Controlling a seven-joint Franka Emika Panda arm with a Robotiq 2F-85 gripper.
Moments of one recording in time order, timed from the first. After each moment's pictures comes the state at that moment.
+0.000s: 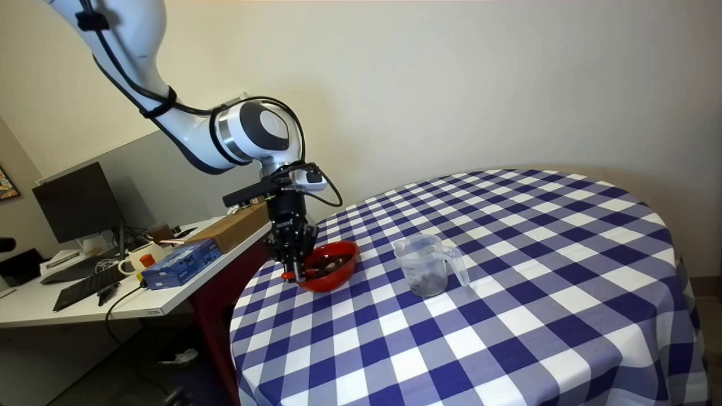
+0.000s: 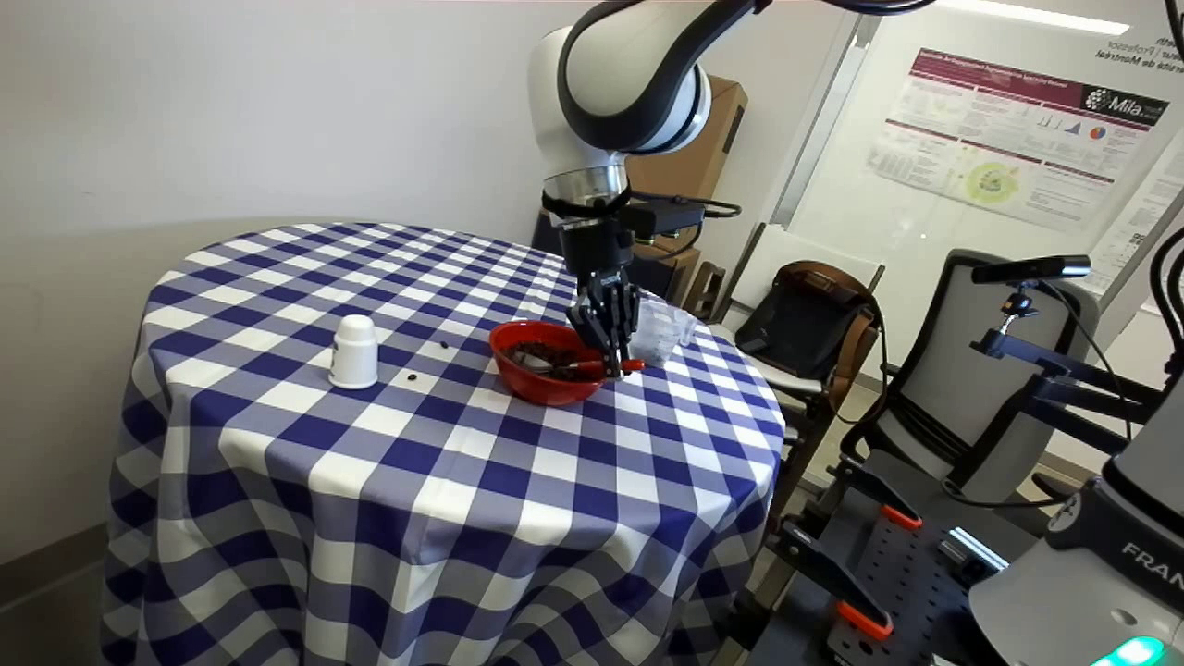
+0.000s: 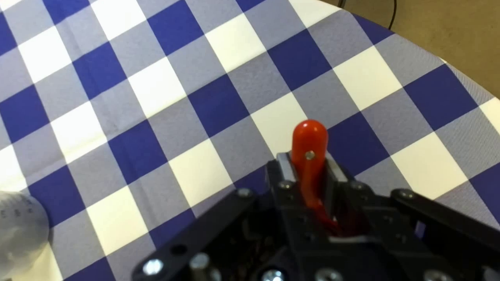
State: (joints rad) arm 0.09 0.47 0.08 -2.06 -0.15 2.04 0.12
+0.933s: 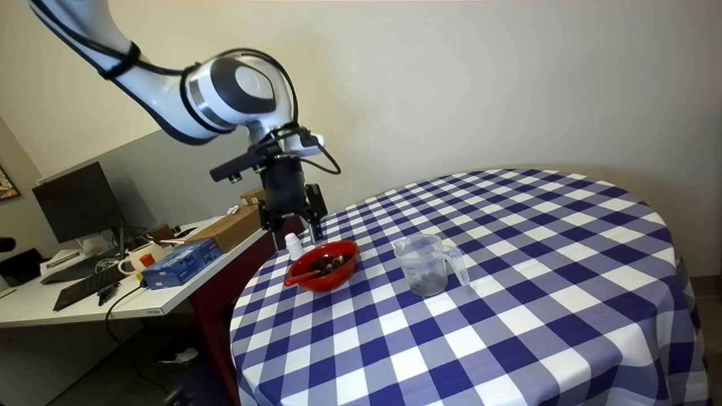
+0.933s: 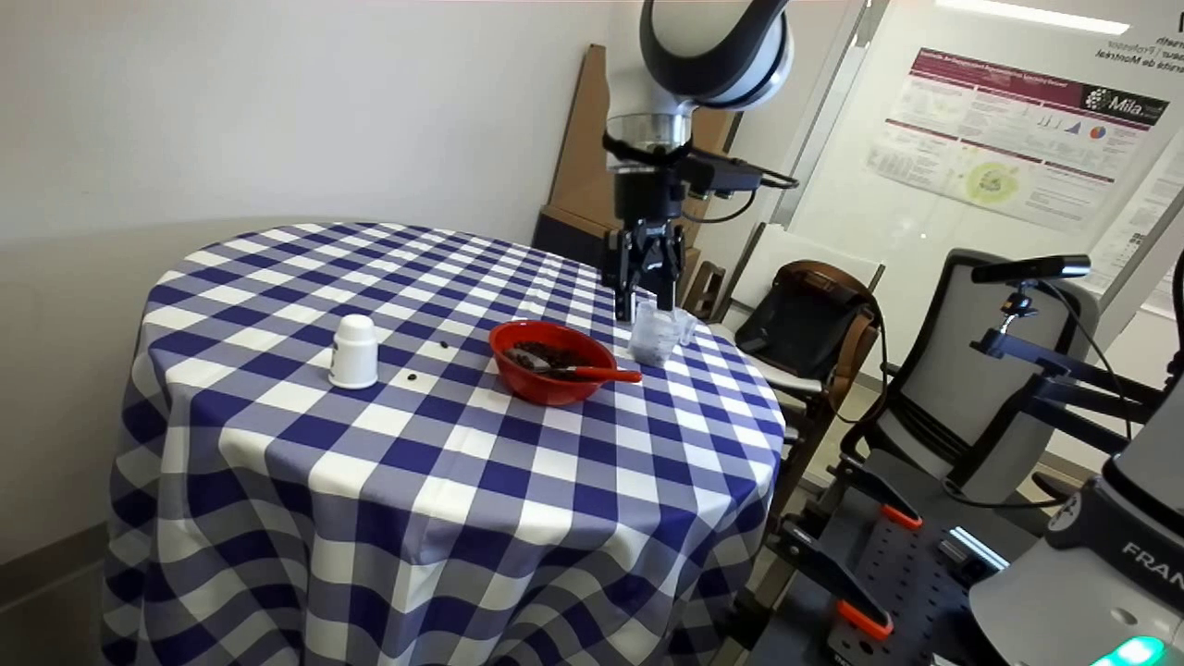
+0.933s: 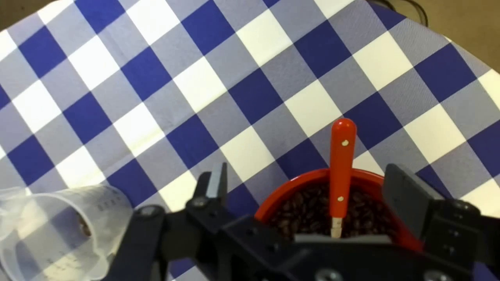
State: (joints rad) arm 0.04 0.22 0.04 -2.25 -0.12 2.17 0.11
